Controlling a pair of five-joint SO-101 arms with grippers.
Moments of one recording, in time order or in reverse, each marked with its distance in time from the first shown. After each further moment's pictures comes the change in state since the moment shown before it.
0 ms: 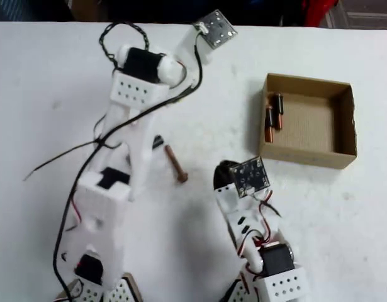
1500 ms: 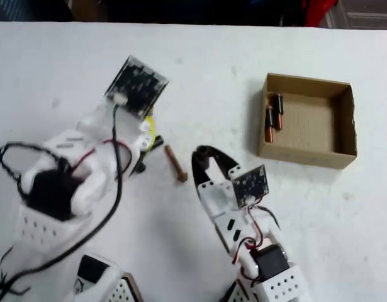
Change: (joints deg) left arm -0.1 -82.8 88.2 -28.1 15.4; right arm -10.6 0.0 0.0 -18.2 -9.1
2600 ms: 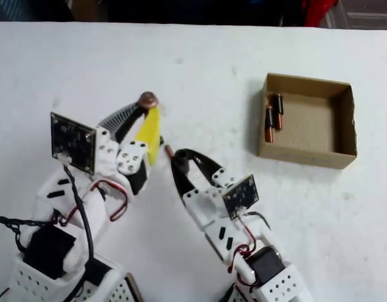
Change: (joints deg) left arm 5.5 -25.6 25.4 -29.6 20.1; right arm -8.2 0.0 0.0 -4.5 0.0
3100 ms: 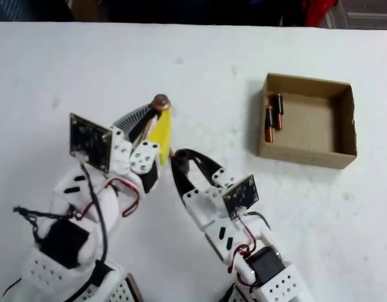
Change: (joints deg) left arm 2.2 0.0 8.4 -9.4 0.1; right arm 0.0 0.0 0.0 0.0 0.0
